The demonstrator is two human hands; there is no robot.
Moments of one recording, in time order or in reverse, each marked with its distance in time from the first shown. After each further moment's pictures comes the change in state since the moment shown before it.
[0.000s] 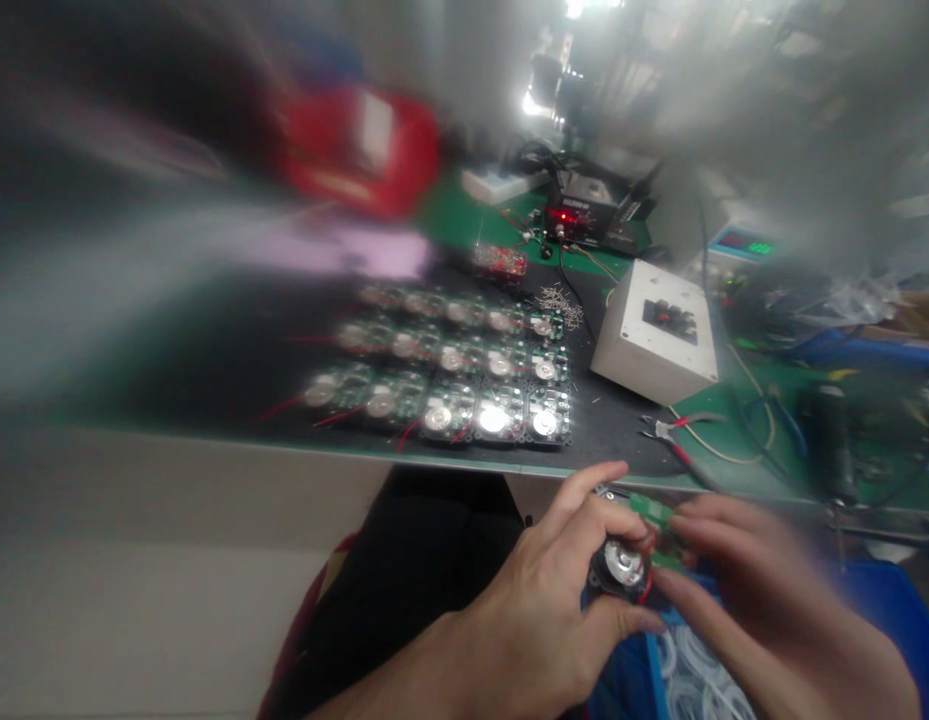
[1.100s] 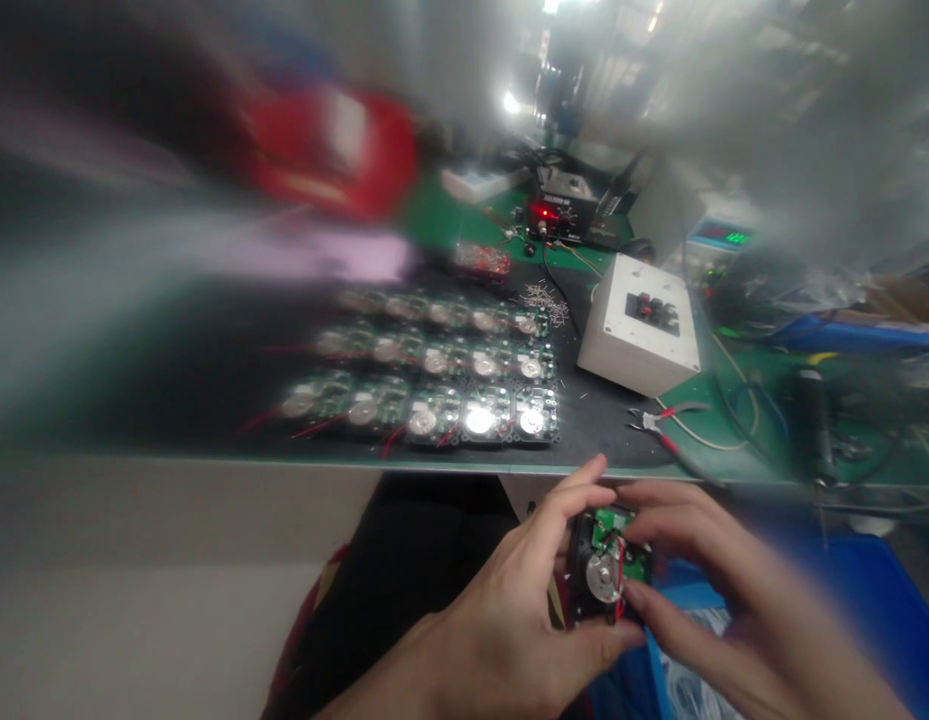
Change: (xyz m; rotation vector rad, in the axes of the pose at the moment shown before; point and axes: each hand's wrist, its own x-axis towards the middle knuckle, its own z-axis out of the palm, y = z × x) left_hand -0.013 -0.008 -0.004 -0.069 -0.003 -0.044; right_hand 0.015 -0.007 -0.005 0.059 -0.296 0.036
